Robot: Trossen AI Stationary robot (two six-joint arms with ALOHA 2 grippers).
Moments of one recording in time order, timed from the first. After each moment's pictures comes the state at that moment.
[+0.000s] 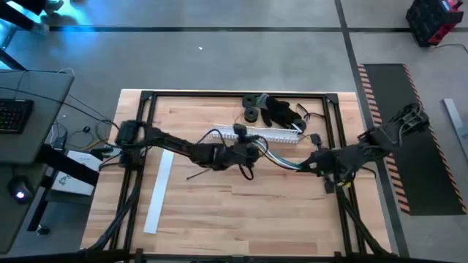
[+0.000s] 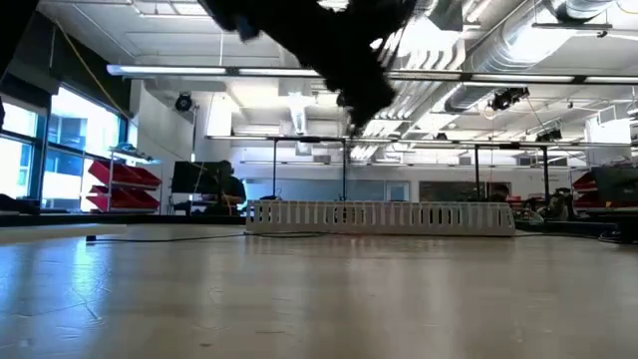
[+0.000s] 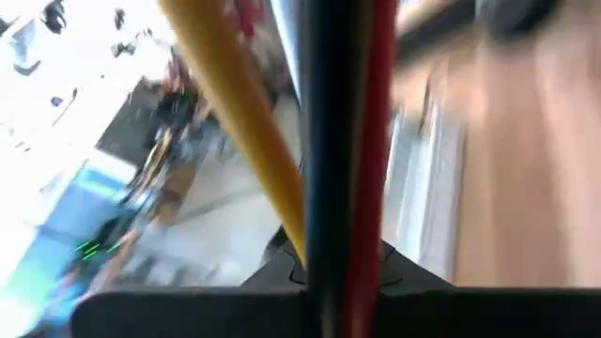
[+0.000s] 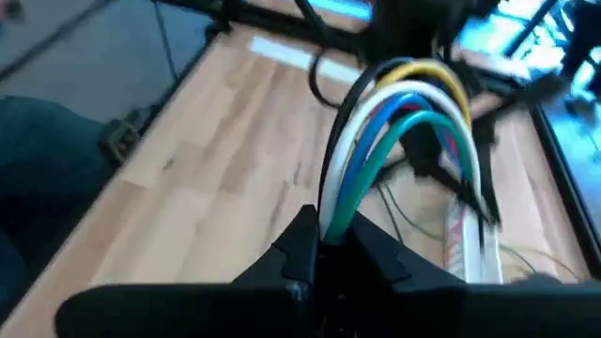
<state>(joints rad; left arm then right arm) -0.13 1.88 1.29 0.00 -0.88 0.59 0.53 0.98 1.08 -0.77 0.39 0.08</state>
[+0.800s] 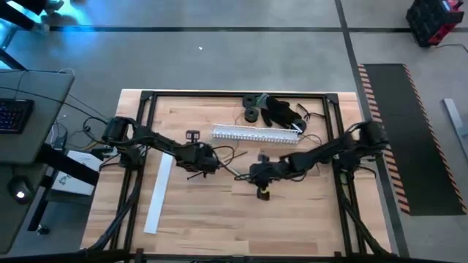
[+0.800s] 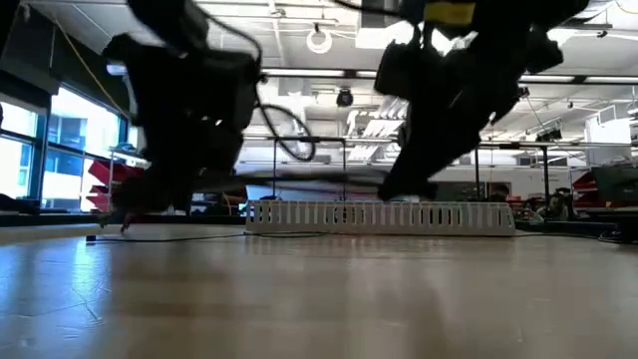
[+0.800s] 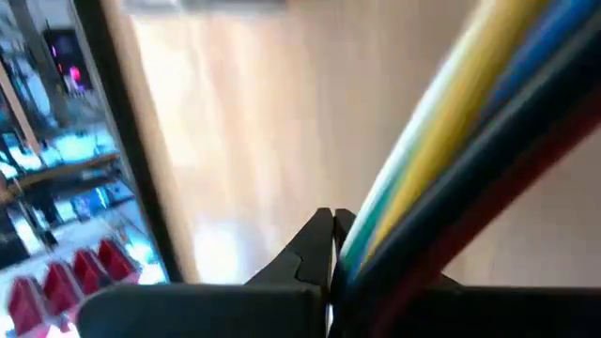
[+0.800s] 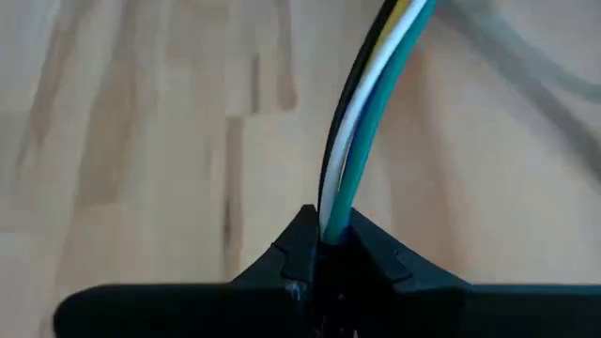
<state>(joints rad) -0.11 1.79 0.88 -0.80 -0.70 -0.19 0.23 1.76 0.87 -0.02 0.04 0.30</state>
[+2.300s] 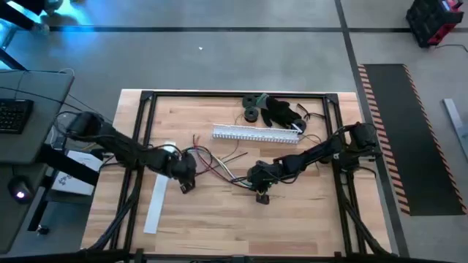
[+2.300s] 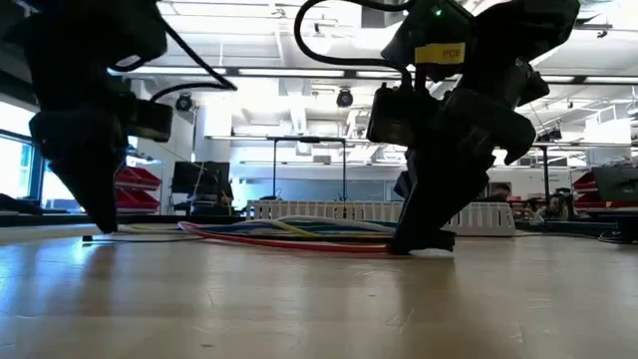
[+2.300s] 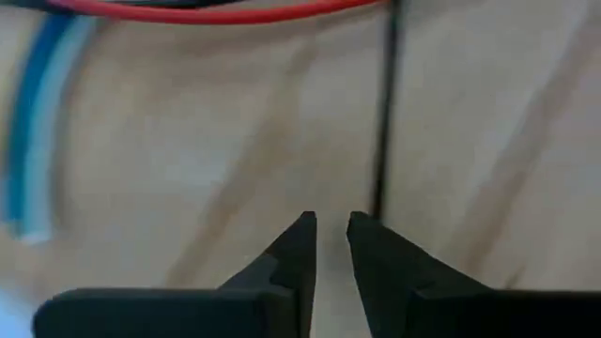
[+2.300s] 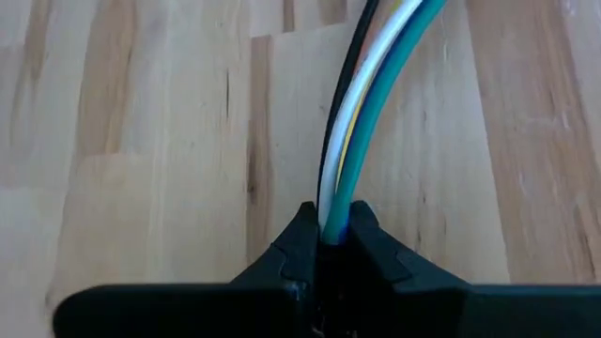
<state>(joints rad) -0.33 1.42 0.57 -0.43 -0.21 -0.85 0.20 1.86 0.87 -0.02 -0.08 0.31</state>
